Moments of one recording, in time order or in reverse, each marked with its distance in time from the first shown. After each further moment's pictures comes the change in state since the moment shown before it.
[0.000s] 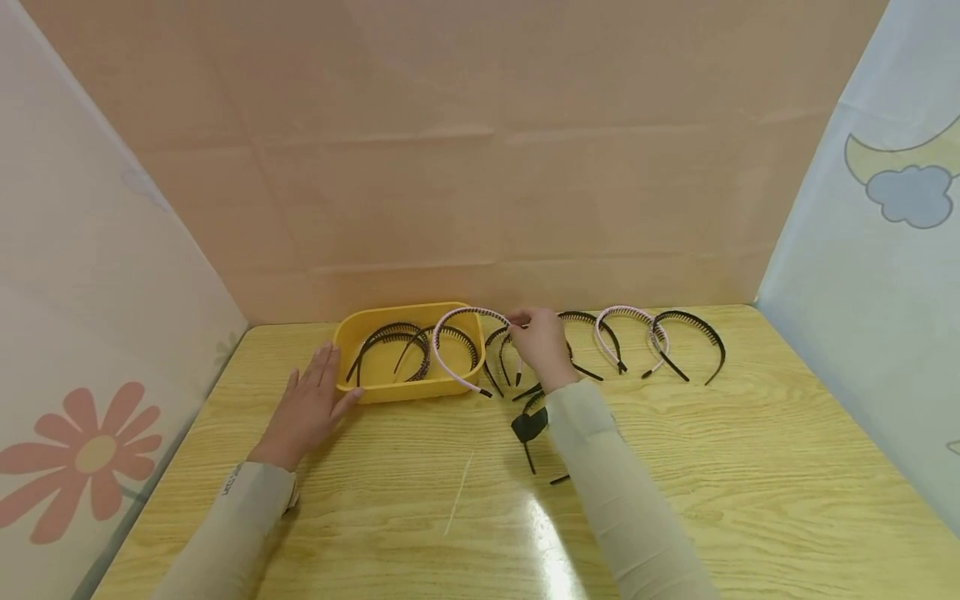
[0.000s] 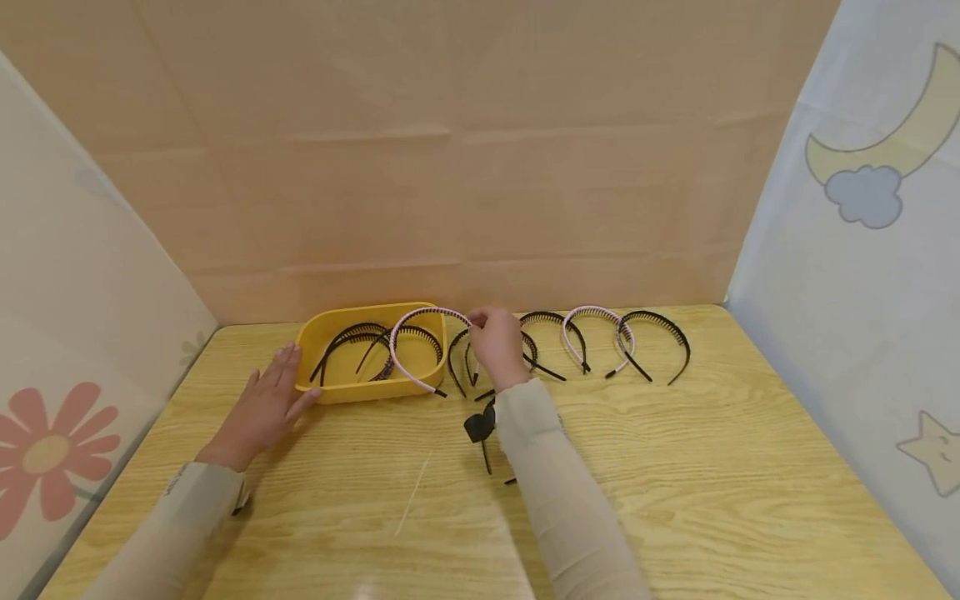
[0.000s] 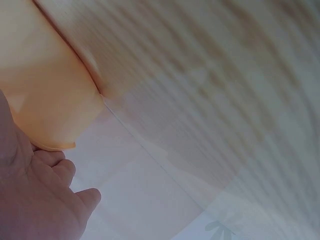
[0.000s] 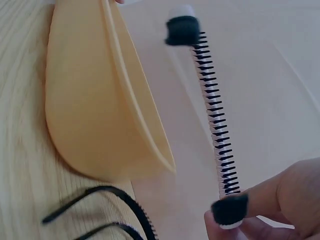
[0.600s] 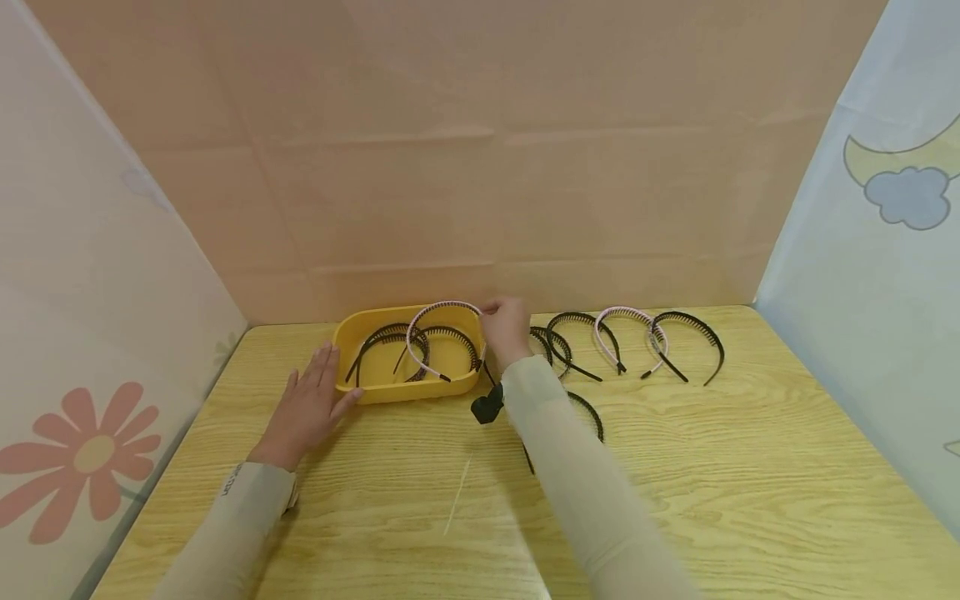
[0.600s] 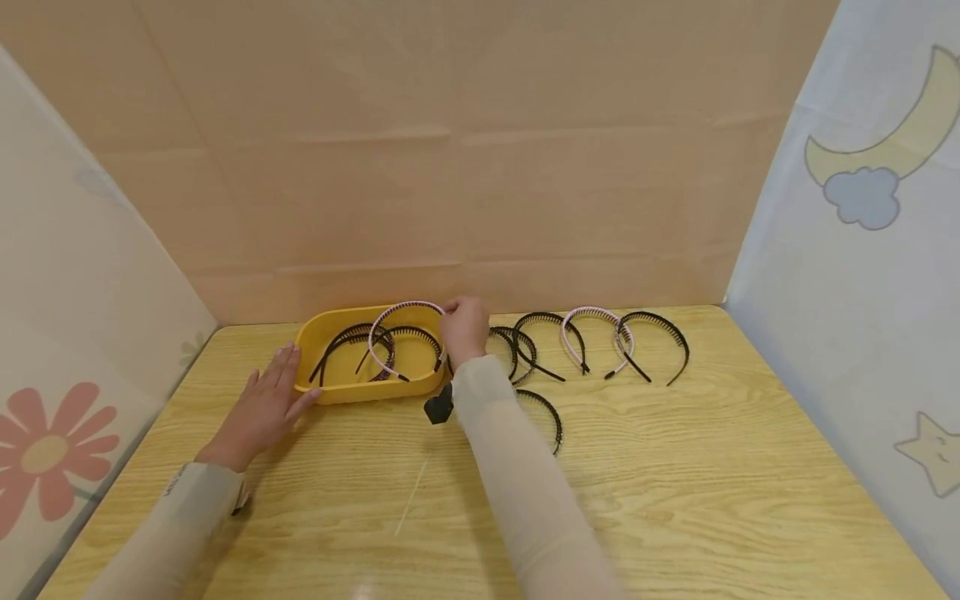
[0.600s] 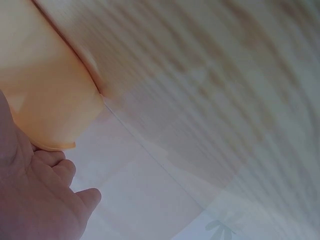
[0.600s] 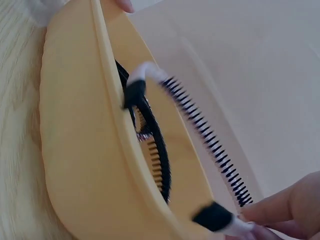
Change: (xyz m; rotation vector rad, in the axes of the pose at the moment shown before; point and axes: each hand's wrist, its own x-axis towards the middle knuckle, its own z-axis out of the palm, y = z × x) left_hand 0.001 -0.002 0.002 0.001 -0.002 -0.008; right_hand 0.028 -0.024 0.049 0.101 0.148 0.062
